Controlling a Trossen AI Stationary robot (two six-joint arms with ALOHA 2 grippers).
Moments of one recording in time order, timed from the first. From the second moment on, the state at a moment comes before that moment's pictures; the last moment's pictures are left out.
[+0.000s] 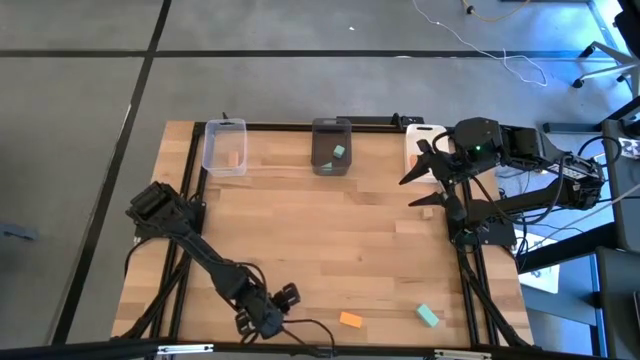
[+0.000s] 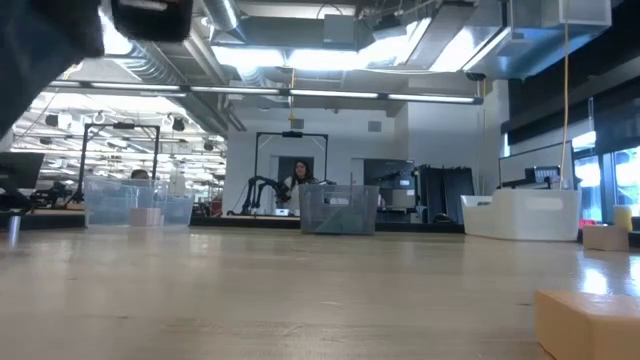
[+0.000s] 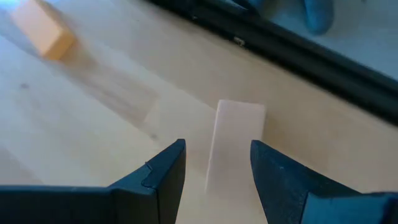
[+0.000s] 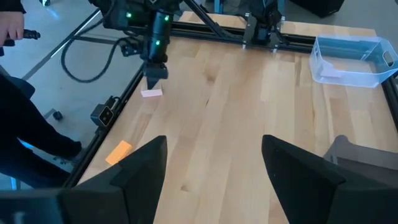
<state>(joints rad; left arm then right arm) -0.72 1.85 1.20 -0.35 -0.07 0.37 -0.09 1.01 1.40 -0.97 -0.36 -0.17</state>
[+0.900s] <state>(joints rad) -0.72 1.87 1.27 -0.42 -0.06 0.27 -0.09 1.01 1.40 -0.98 -0.36 -0.17</state>
